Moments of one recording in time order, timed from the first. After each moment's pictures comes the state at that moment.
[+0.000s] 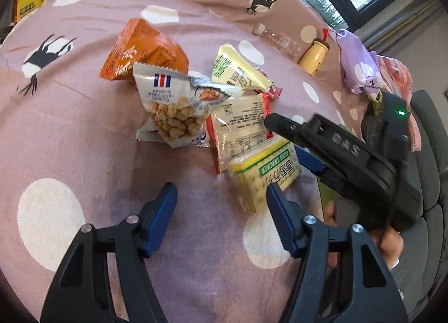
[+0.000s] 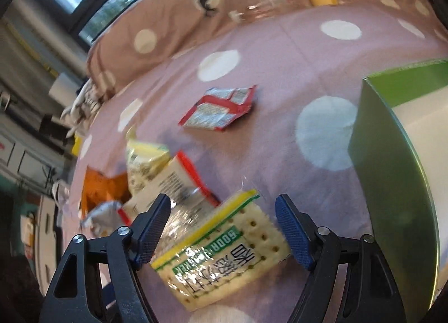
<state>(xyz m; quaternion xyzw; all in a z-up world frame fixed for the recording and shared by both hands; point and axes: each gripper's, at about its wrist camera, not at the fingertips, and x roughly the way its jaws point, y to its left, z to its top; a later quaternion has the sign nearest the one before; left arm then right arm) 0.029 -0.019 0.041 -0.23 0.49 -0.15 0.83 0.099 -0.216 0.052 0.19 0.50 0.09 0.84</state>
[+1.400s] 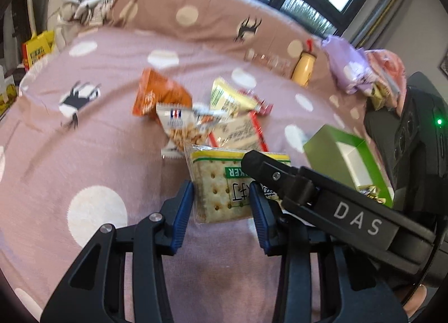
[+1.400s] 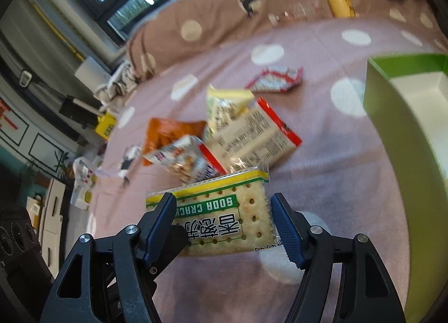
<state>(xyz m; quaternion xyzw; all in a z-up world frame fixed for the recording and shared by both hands) -0.018 -0.014 0.084 -0.16 0.41 -0.13 0.89 0.018 -0.161 0.097 0.19 0.47 0.11 0.86</state>
